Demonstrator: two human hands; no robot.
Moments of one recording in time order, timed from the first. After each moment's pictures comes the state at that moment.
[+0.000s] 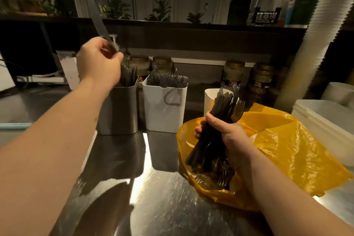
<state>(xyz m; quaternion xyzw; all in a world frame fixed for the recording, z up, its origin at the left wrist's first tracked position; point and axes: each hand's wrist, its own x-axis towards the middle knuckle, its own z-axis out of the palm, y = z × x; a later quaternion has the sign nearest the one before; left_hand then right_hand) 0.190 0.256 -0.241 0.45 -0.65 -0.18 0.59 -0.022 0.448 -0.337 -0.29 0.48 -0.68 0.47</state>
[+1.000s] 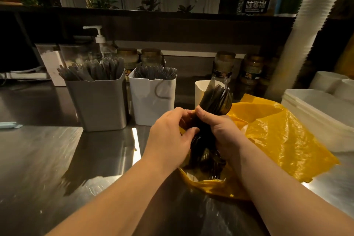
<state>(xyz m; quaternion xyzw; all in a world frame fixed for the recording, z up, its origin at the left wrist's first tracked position) 0.107 0.384 -0.362 0.30 -0.83 -0.23 0.40 -0.026 0.447 -0.343 -0.32 0.55 -0.64 0.44</state>
